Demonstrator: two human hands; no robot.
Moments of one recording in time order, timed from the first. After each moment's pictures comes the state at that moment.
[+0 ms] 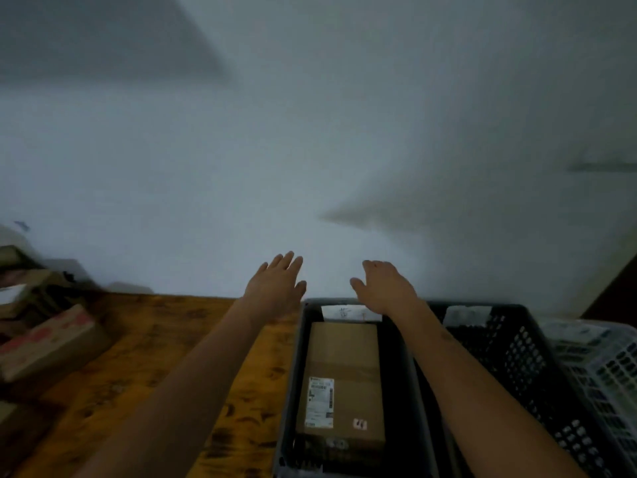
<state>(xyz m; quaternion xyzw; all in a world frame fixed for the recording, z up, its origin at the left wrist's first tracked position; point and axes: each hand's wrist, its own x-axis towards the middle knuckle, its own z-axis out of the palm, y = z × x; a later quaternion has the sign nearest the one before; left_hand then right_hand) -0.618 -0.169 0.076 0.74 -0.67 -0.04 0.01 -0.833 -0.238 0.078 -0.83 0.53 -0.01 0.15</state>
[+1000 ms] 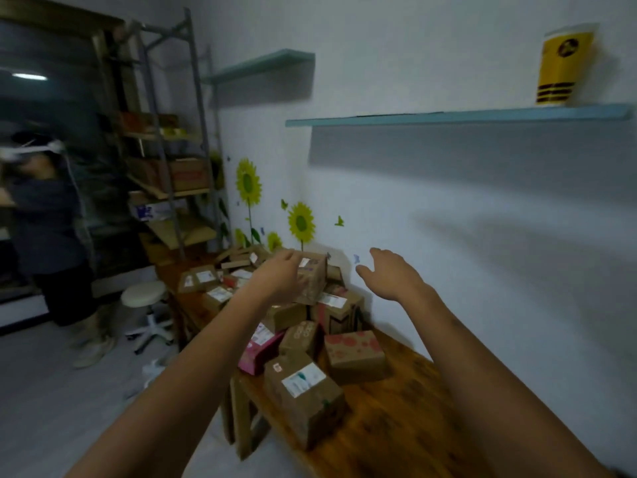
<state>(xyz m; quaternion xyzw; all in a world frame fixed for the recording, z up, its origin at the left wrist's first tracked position) -0.186 0.317 0.259 0.92 -0.37 0.06 0.11 -0.304 0.121 0.271 -0.97 0.20 -0.11 0.13</state>
